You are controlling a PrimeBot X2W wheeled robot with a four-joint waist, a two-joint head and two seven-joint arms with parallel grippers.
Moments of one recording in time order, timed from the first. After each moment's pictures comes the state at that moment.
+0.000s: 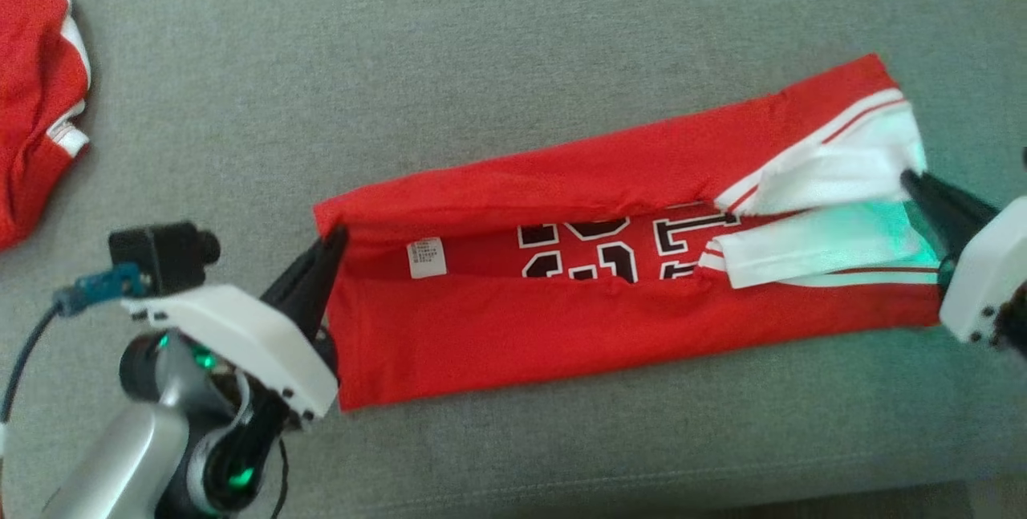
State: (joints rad) left arm -0.17 0.46 -0.46 -0.29 -0.88 0.32 0.26; right arm -0.21 -0.47 0.02 -0.10 0.55 0.12 0.73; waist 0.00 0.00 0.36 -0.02
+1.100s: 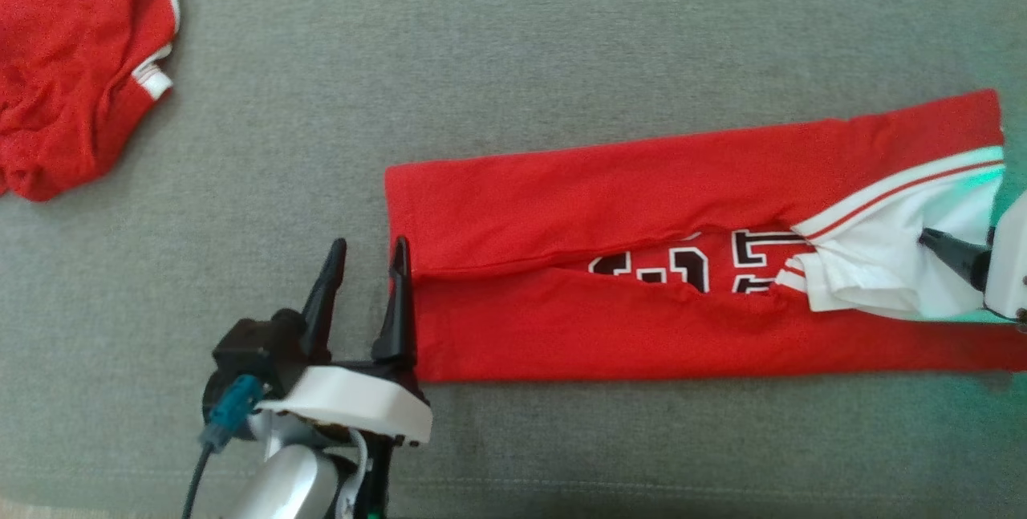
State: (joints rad) left arm -0.11 0.22 -0.56 -0.03 -0.54 0.35 -0.25; right arm -0.30 -0.41 -0.11 0.04 0.49 0.12 1.19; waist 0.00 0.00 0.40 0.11
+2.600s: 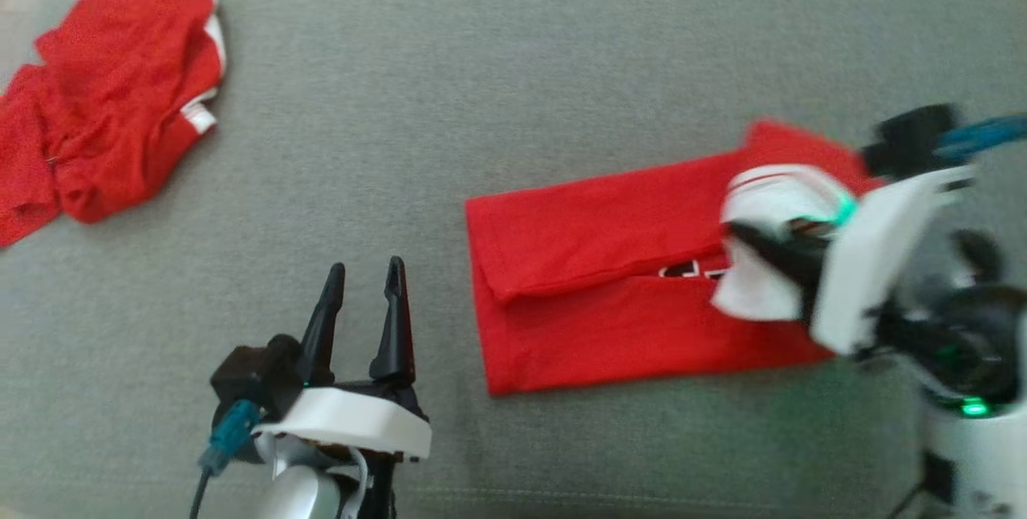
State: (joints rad) left arm -0.02 0.05 -0.38 0.05 -0.43 0.18 -0.25; right arm -0.26 -0.12 -0.02 -0.27 0.62 0.12 1.24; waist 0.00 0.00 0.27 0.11
